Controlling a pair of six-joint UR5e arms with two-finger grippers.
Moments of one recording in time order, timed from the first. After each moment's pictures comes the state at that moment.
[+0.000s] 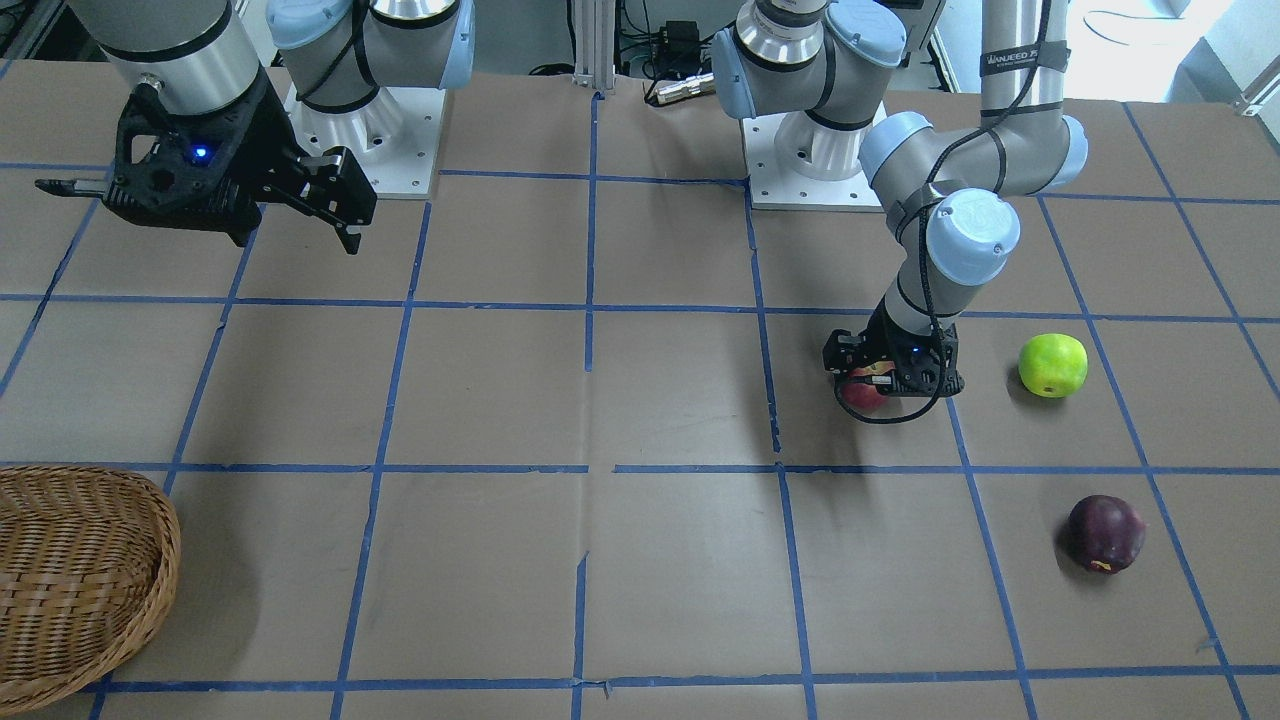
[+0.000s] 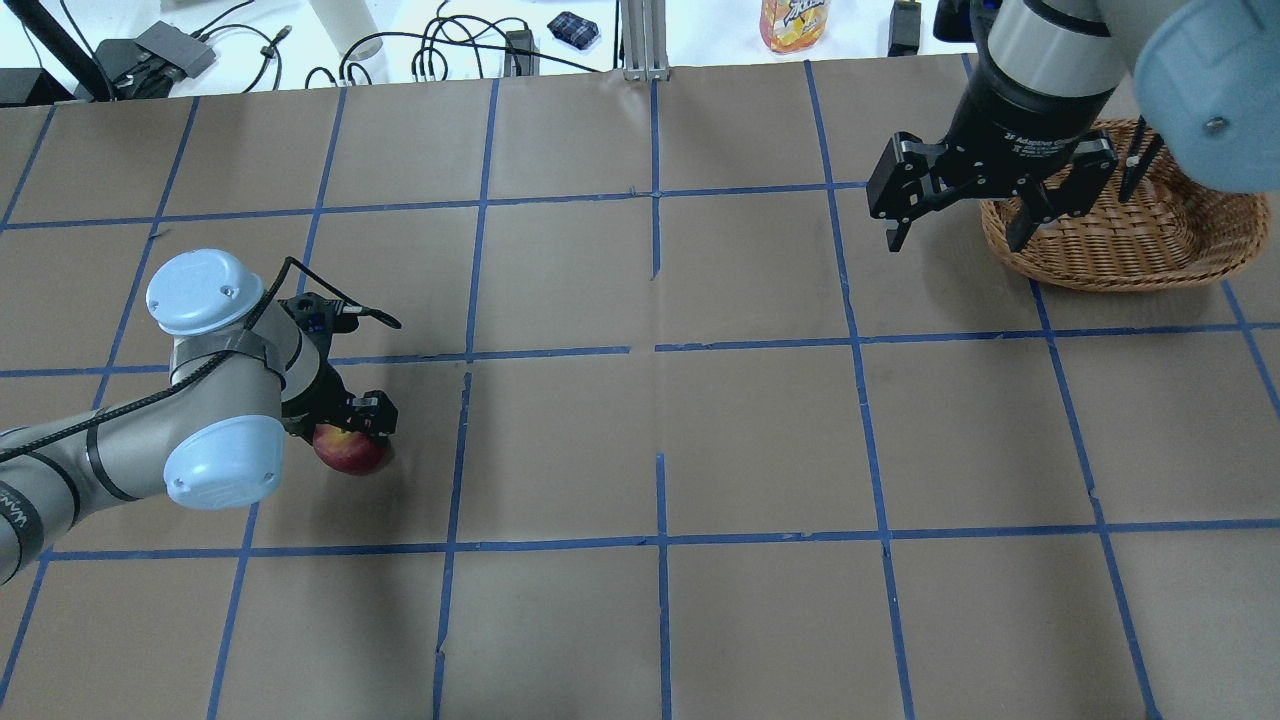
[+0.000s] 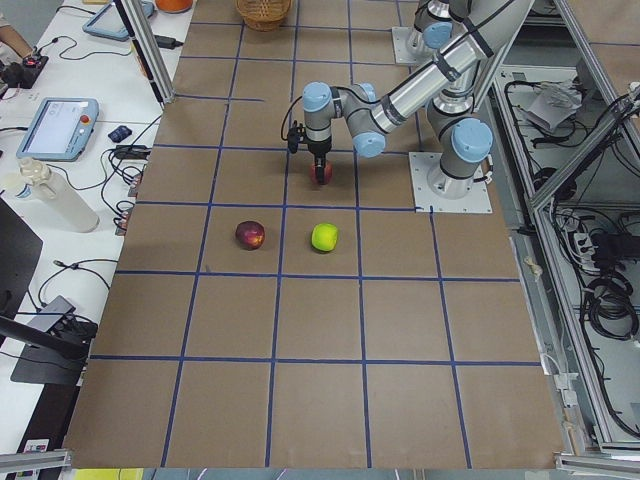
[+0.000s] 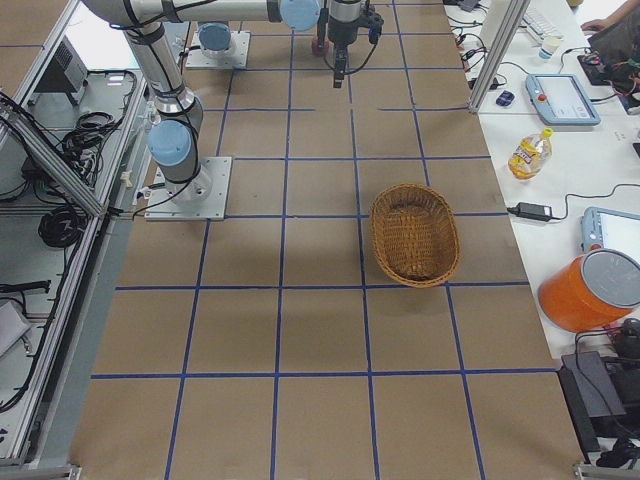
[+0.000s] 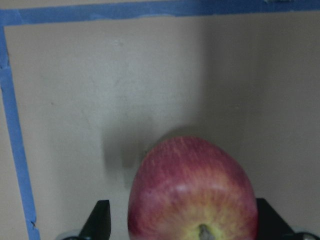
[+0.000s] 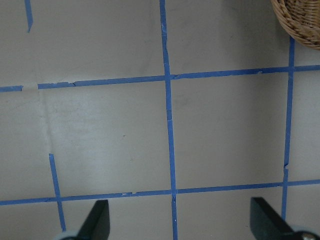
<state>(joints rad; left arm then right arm) -1.33 -1.74 -2.23 -0.76 1.63 0.26 1.57 -1.58 1.57 -1.52 -1.57 0.06</state>
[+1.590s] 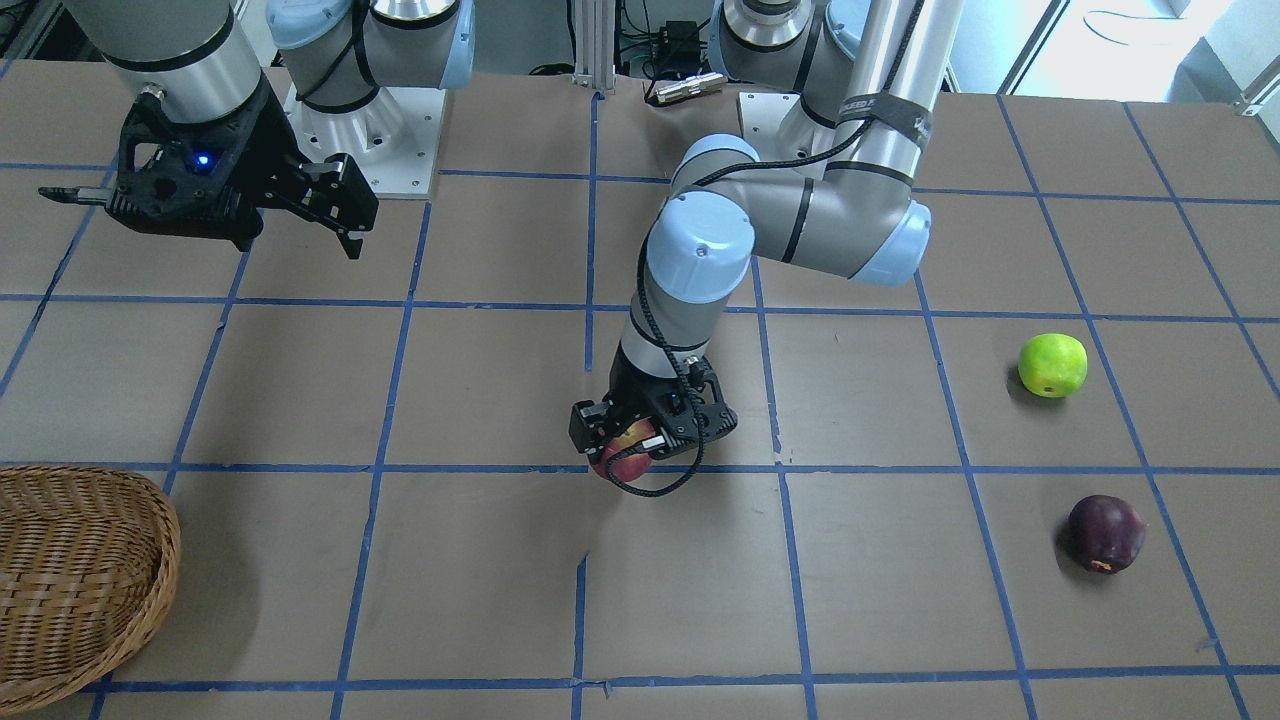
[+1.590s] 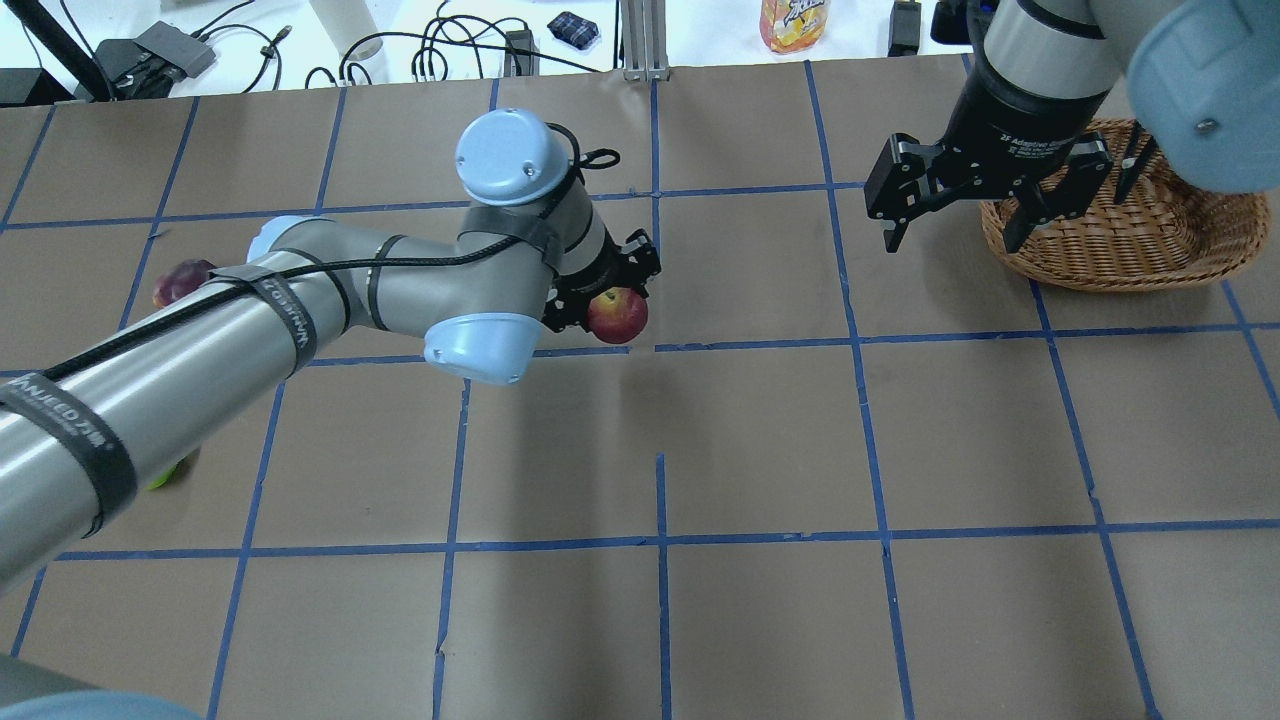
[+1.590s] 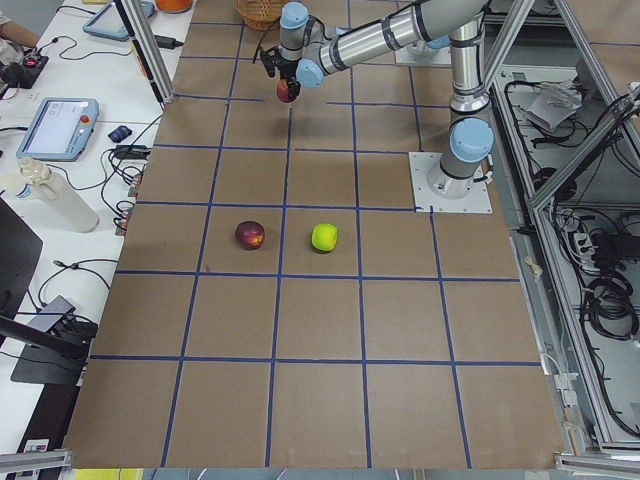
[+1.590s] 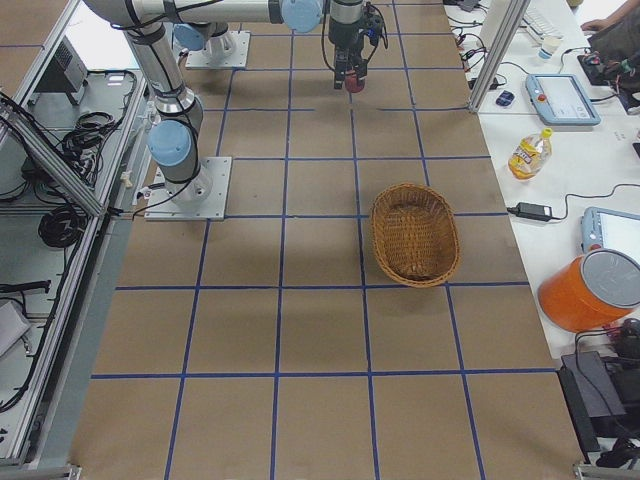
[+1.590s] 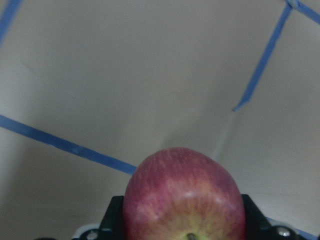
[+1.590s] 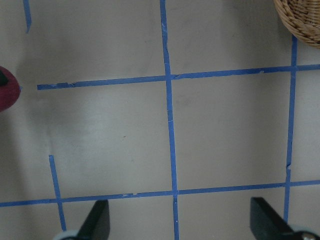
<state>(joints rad) -1.88 -1.99 -1.76 -0.79 1.46 -0.79 1.57 -1.57 1.57 -1.52 -1.57 0.06</state>
